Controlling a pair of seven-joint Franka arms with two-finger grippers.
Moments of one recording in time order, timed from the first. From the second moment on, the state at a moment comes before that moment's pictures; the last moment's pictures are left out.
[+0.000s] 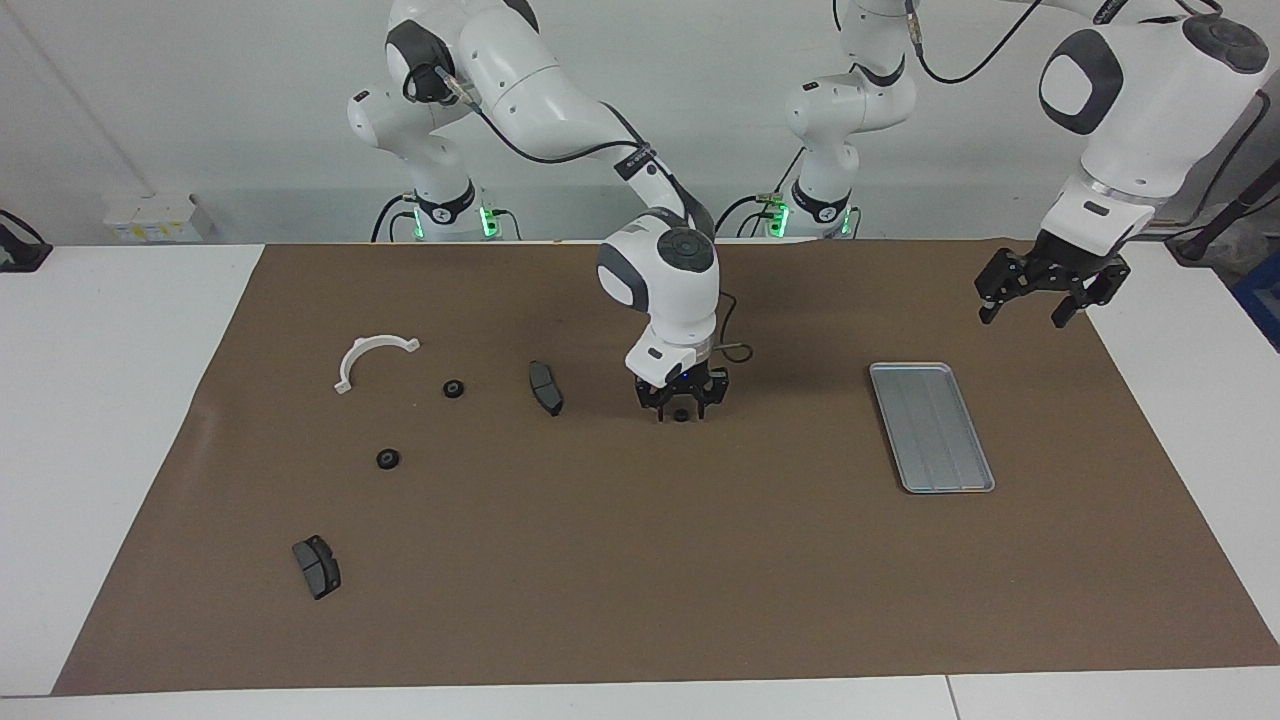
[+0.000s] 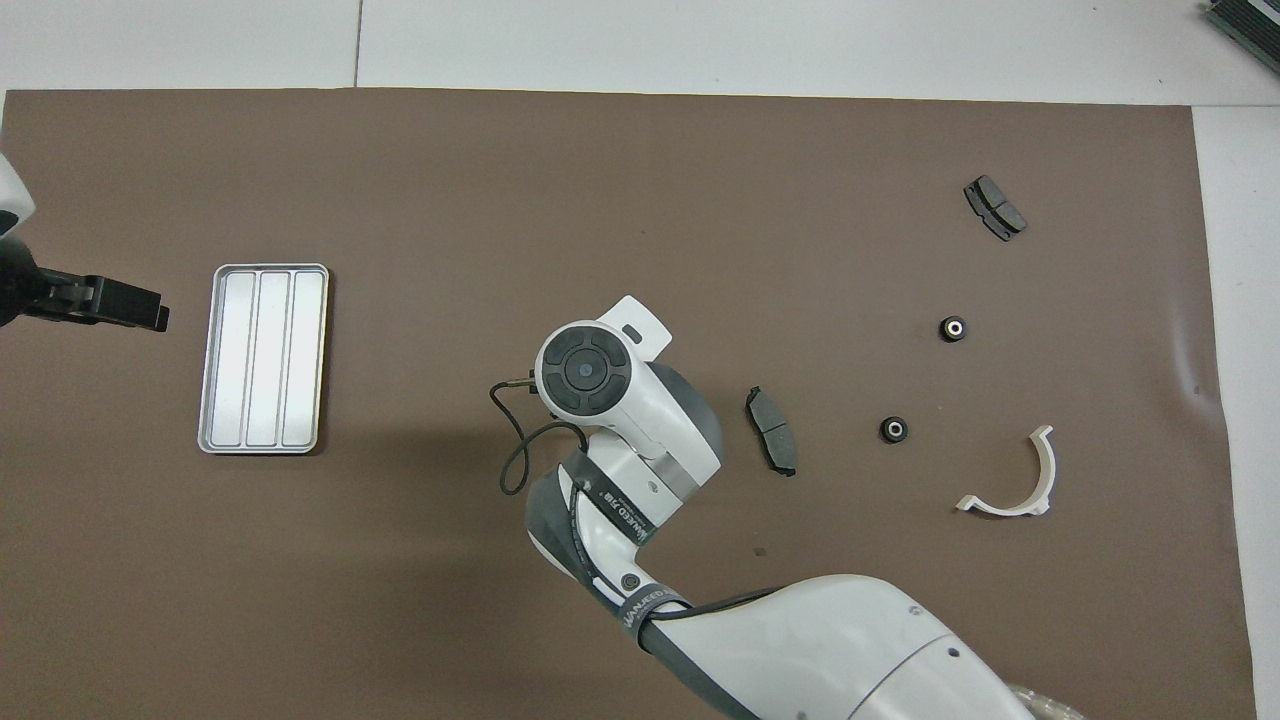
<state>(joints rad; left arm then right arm) 0.13 0.00 -0.12 -1.70 -0.03 1.72 0.18 0.67 0.60 0.02 -1.61 -0.07 2.31 0.73</state>
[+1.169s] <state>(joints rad) 0.13 0.00 -0.12 -1.70 -0.03 1.70 0.15 0.30 0.50 -0.01 -1.64 -0.13 2.32 0.52</state>
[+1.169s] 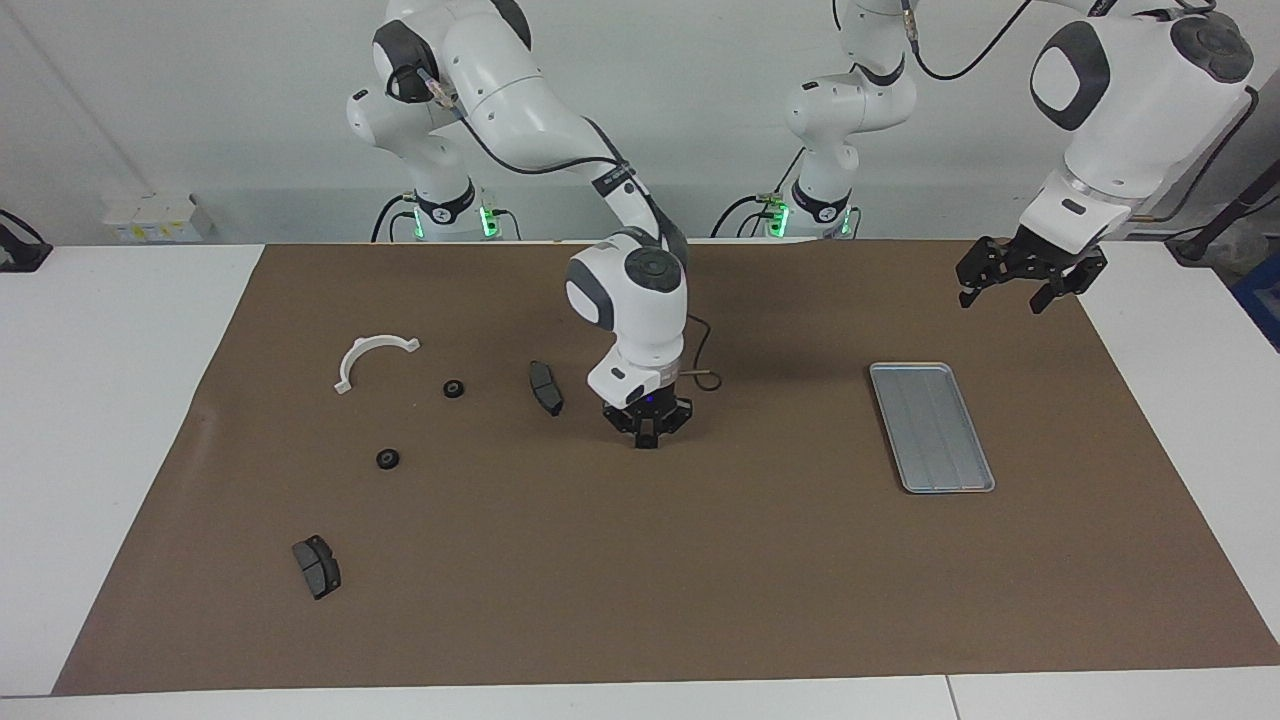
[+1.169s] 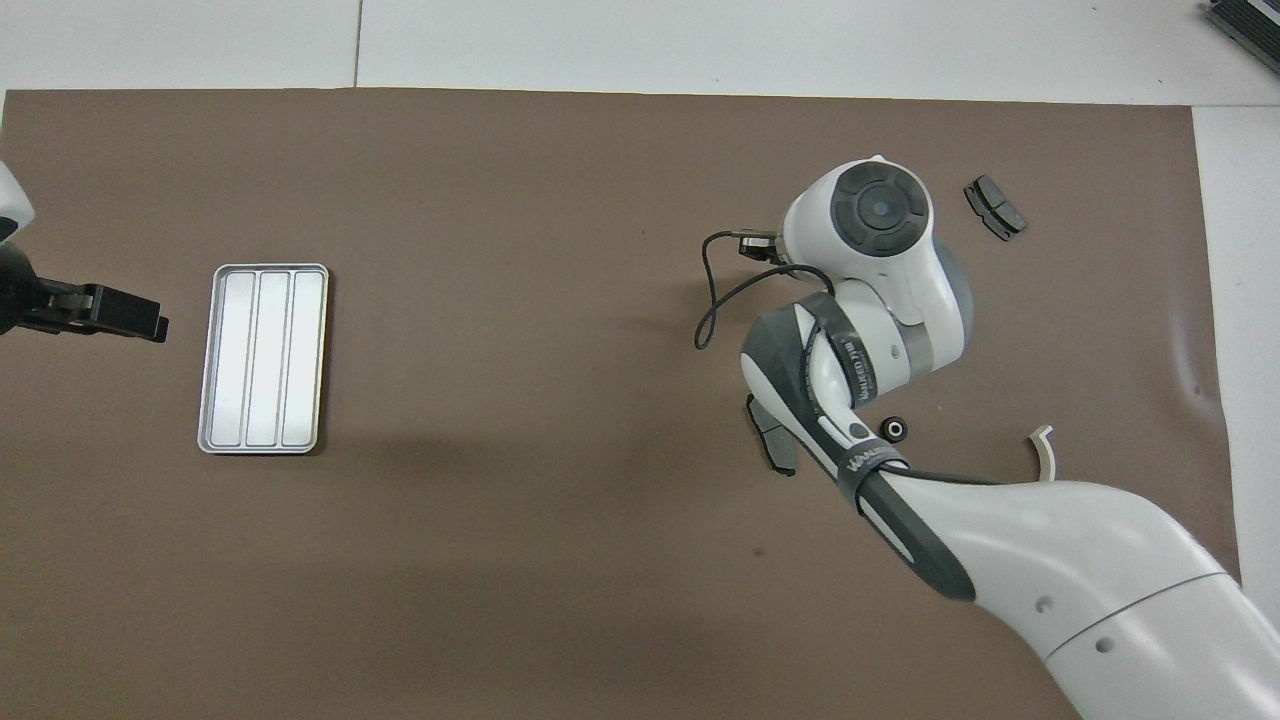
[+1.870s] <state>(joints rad) 0.11 0.00 -0.12 -1.70 -0.03 1.70 0.12 0.19 0.45 -0.01 -1.80 -0.13 2.40 0.35</state>
